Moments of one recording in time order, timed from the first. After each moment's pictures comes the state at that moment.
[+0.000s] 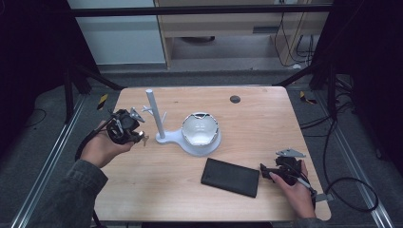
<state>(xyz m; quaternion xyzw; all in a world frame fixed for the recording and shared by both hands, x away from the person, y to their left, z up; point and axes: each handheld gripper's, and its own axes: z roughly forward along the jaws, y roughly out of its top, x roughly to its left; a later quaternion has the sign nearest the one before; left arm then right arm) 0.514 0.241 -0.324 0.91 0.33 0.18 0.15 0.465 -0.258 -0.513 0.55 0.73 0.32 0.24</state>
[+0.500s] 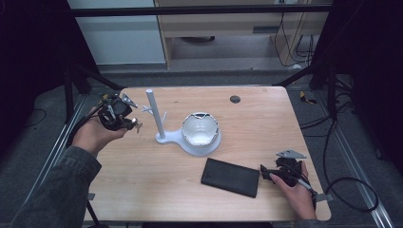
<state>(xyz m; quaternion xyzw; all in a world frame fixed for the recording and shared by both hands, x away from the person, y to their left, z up) 0.530 0.250 -0.292 0.90 0.34 0.20 0.15 0.462 -0.259 -0.513 0.55 0.73 0.32 0.24</state>
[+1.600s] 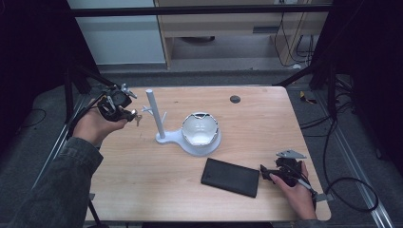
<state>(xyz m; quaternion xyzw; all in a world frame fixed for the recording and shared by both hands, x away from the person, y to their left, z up) 0.544 0.247 -0.276 0.90 0.35 0.22 0.15 0.461 -0.259 -0.513 0.55 0.73 0.31 0.24</state>
